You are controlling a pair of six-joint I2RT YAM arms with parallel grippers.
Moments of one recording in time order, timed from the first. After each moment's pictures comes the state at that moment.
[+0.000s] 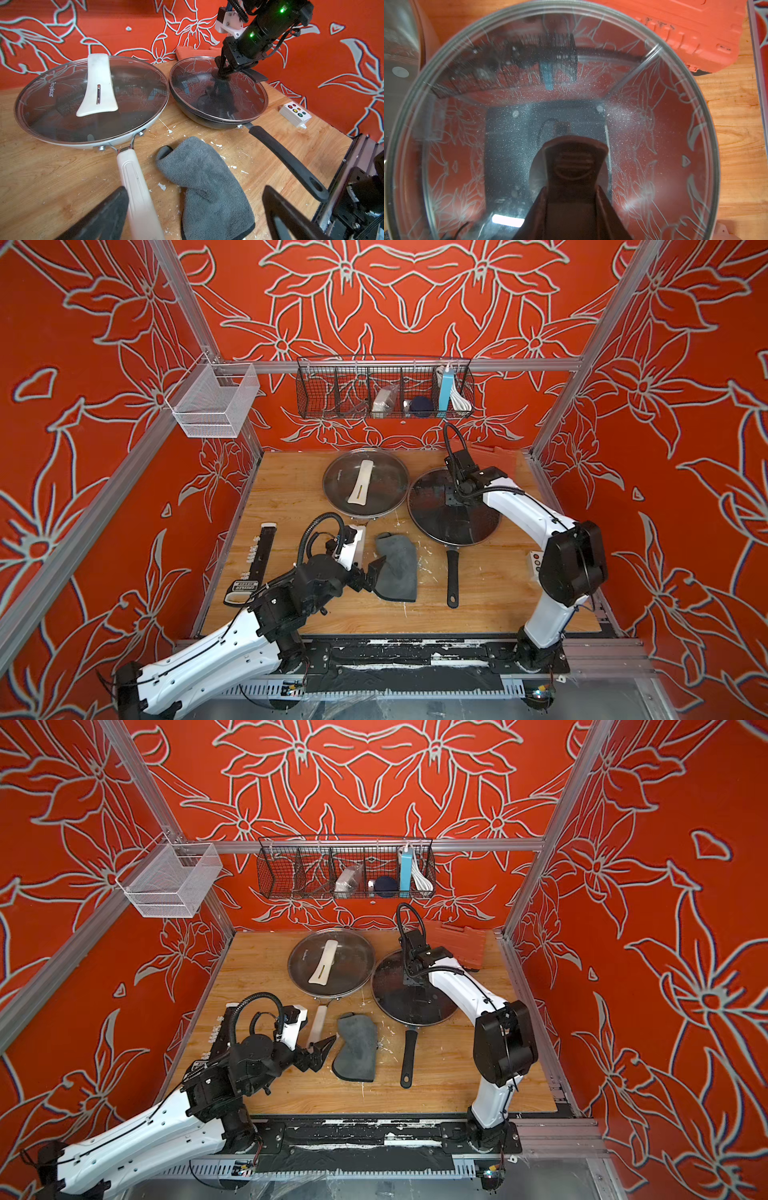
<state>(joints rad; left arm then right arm) -0.88 0.61 0.53 -0.24 -0.27 -0.24 0.45 1.77 1.50 -0.81 0.26 0.38</state>
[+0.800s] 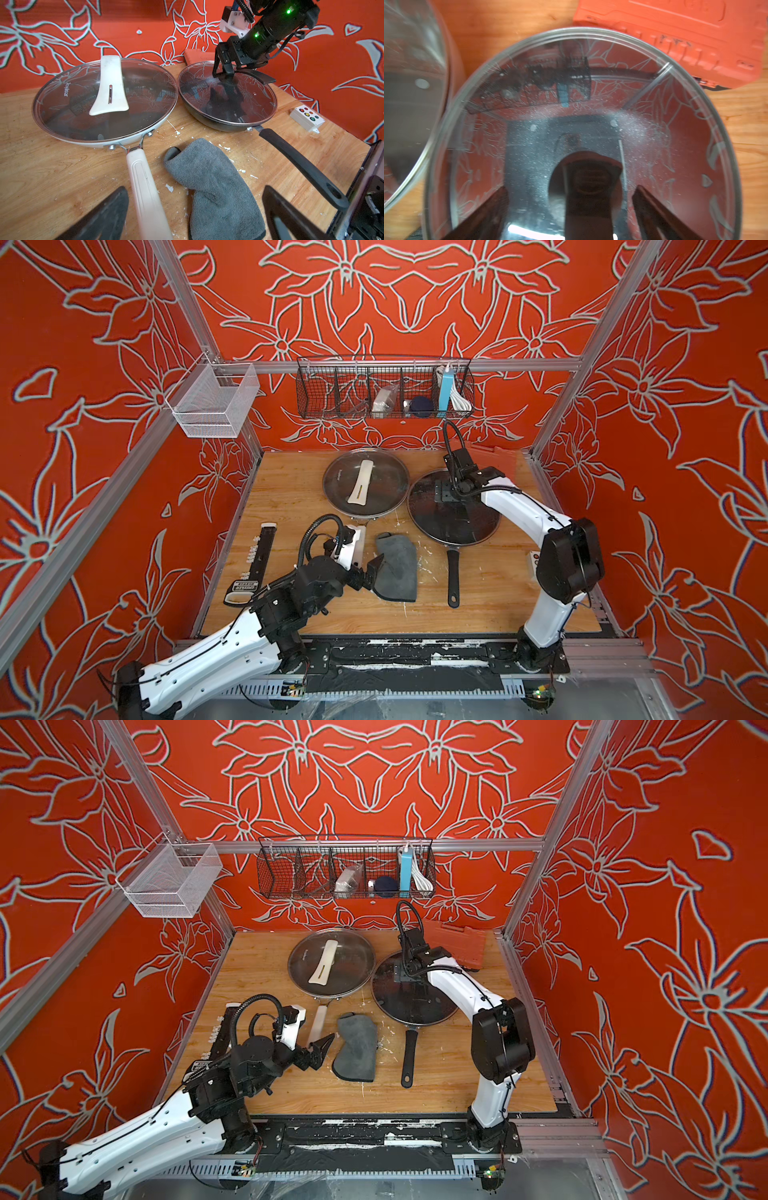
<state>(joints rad) -0.88 0.61 0.50 -0.20 -0.33 -0.23 0.45 1.79 1.50 -0.71 0.21 0.36</state>
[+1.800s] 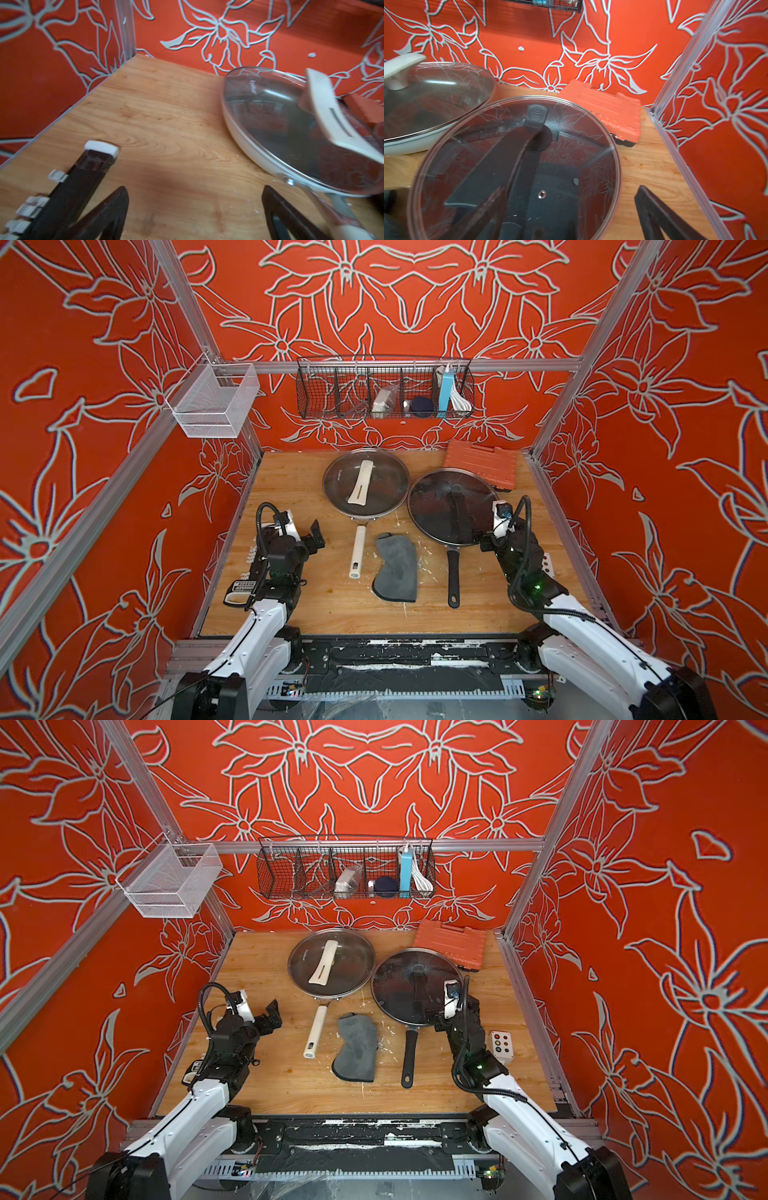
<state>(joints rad) 0.02 0.90 0.24 0.34 -0.14 -0.24 0.42 0.84 0.33 0.29 0.37 -0.09</state>
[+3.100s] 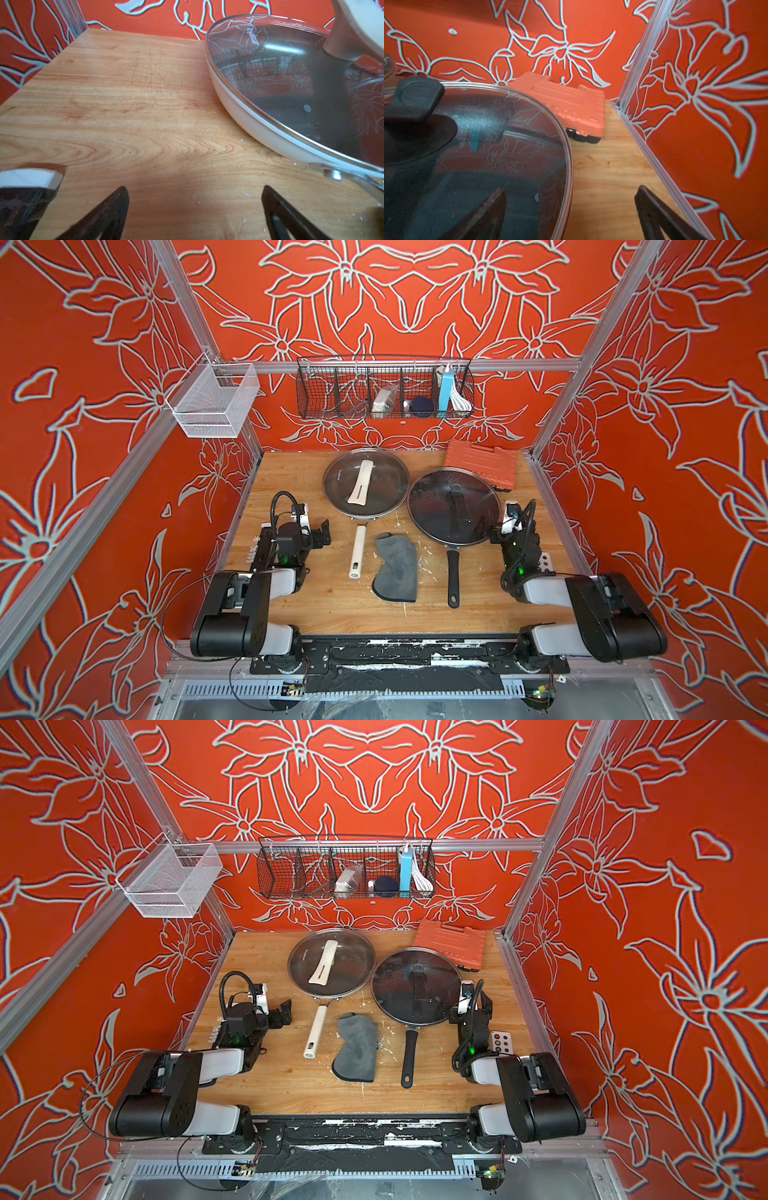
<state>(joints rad) 0.05 1.40 0.31 0.69 0.06 -0.08 0.13 1.38 0.24 1.00 0.23 -0.16</state>
